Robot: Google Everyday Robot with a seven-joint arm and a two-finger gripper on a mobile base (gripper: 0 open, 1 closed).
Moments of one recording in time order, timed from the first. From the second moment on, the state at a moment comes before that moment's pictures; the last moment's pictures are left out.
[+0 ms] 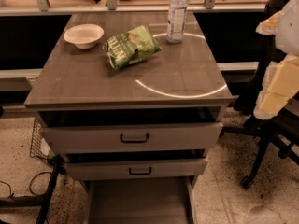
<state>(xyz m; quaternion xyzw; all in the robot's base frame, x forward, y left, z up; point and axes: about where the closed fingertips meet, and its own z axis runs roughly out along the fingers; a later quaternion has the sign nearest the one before) 0.438 -0.212 0.992 -0.60 0.78 -0.05 0.18</state>
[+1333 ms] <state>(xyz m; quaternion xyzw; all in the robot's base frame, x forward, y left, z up) 0.449 -0.218 0.905 -0.59 0.79 -0.08 0.17</state>
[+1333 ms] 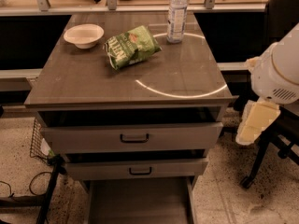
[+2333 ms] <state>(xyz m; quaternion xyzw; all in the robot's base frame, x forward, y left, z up) 0.381 -0.231 0.727 -0.58 0.79 -0.05 0.18</state>
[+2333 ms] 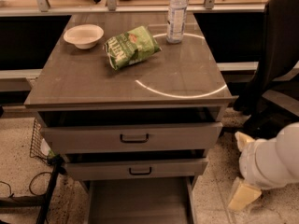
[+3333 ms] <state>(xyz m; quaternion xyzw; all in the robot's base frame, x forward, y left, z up) 0.359 -0.229 0.646 -0.56 0.81 -0.01 0.20</state>
